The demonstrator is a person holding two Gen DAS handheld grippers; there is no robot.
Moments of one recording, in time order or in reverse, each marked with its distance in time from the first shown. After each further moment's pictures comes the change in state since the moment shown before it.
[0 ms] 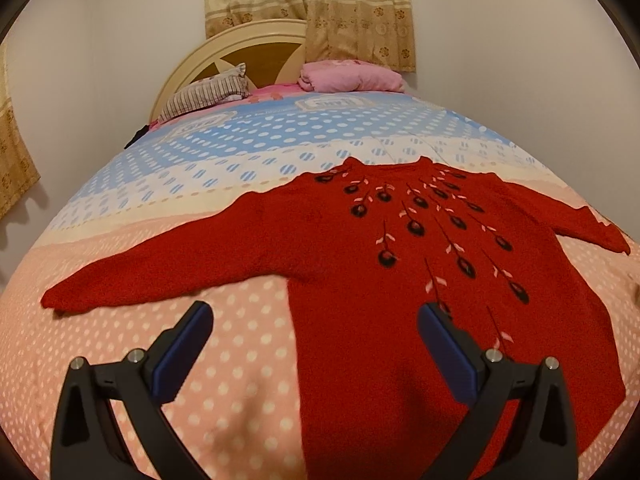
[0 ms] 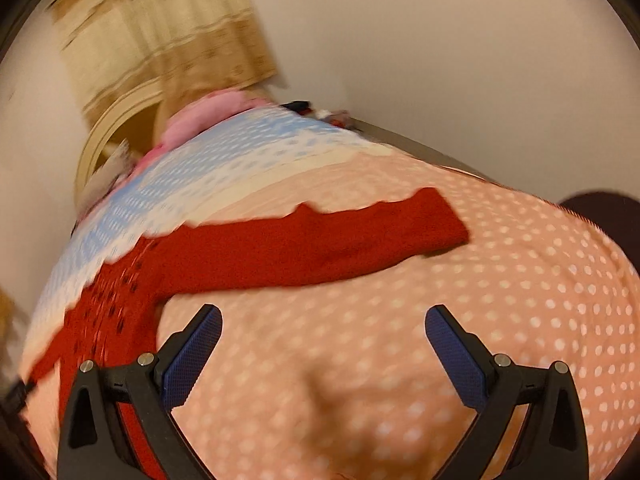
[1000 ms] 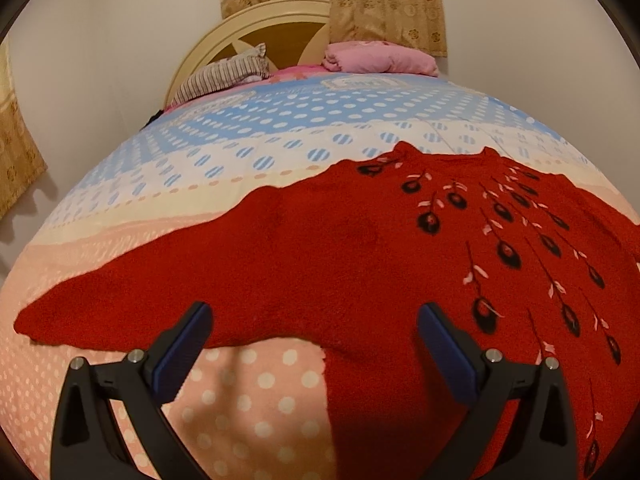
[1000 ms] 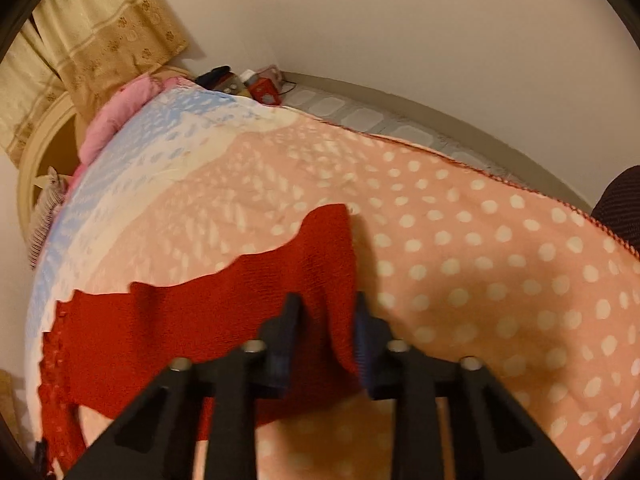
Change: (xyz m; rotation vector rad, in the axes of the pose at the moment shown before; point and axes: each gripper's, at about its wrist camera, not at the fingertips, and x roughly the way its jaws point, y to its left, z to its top) left arm 0.098 0.024 0.023 -0.044 0.059 0.081; right arm 0.122 -0.074 0.075 0.142 0.171 -0.109
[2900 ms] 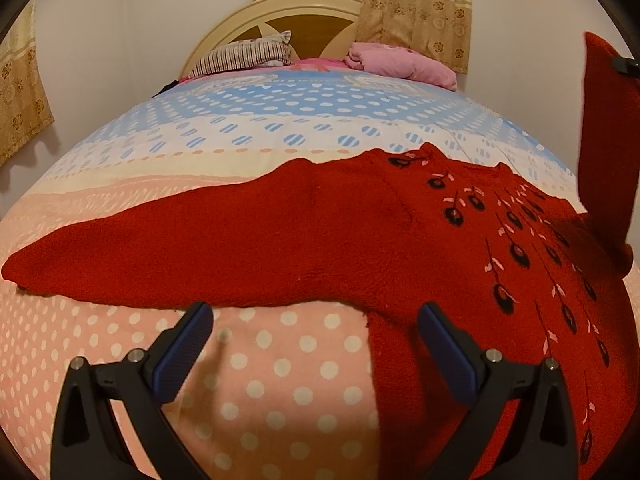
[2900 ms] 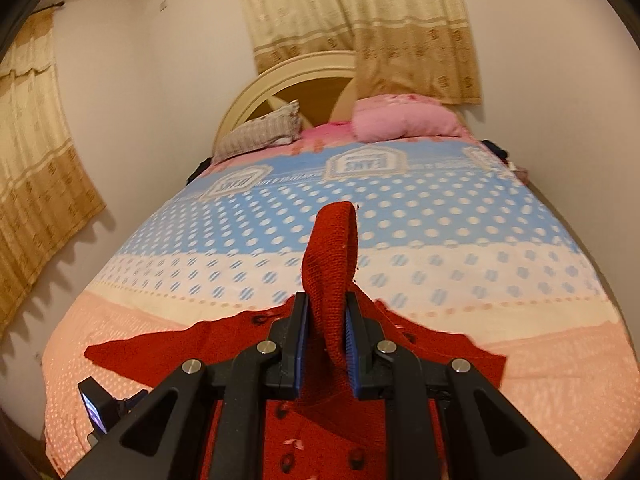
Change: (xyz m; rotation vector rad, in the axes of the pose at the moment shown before) left arm -0.003 0.034 -0.020 -0.128 0.018 -0.043; right arm -0.130 0.465 -0.116 -0.710 -0.127 0.507
